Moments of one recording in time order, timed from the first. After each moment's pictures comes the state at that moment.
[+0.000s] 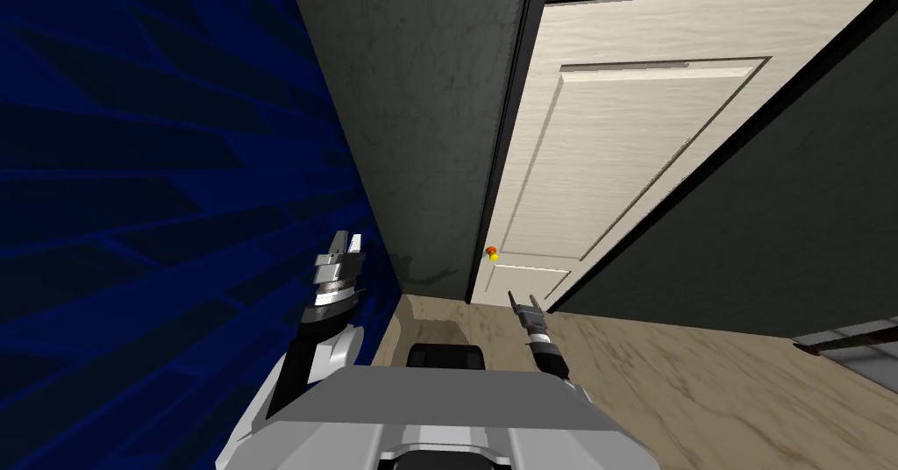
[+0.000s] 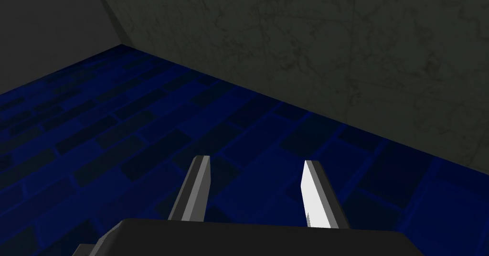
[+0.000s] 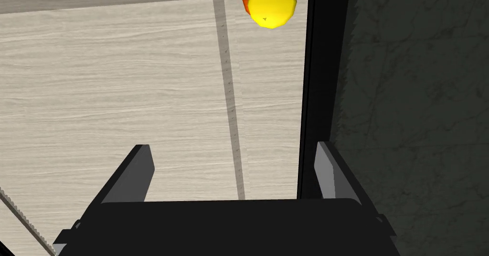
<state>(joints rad) 0.26 -0.03 -0.44 -1.13 0.54 -0.85 0.96</state>
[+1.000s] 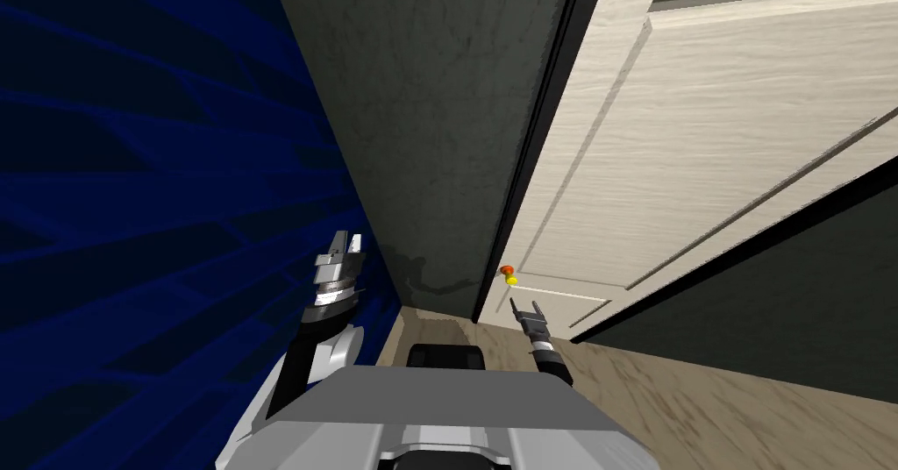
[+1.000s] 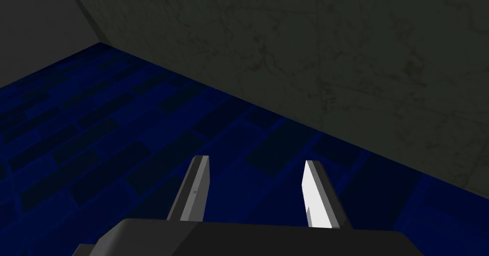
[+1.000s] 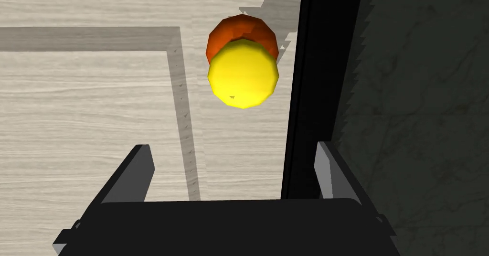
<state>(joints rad) 0.23 -0.04 -0.50 -0.99 0.57 -0.90 1.04</state>
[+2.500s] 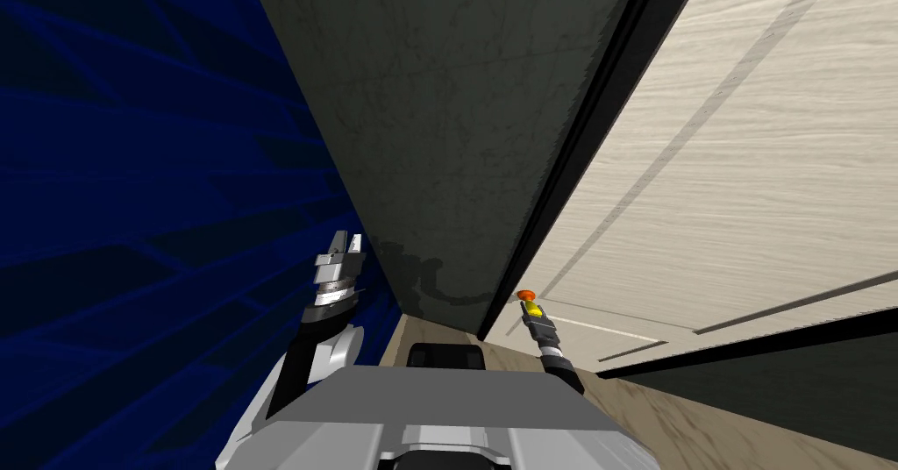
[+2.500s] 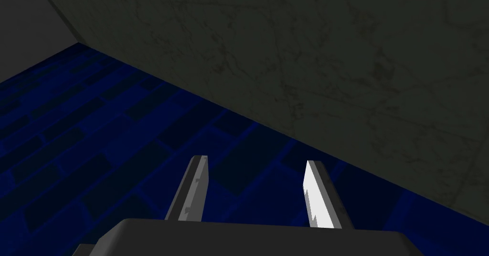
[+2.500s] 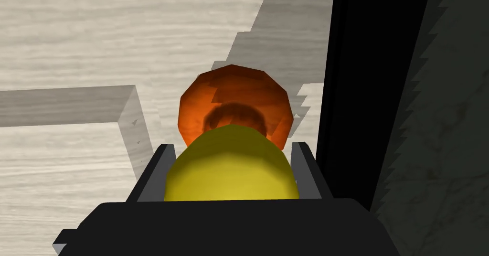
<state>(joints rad) 0.22 -0.08 -0.54 -0.93 0.53 -0.92 1.01</state>
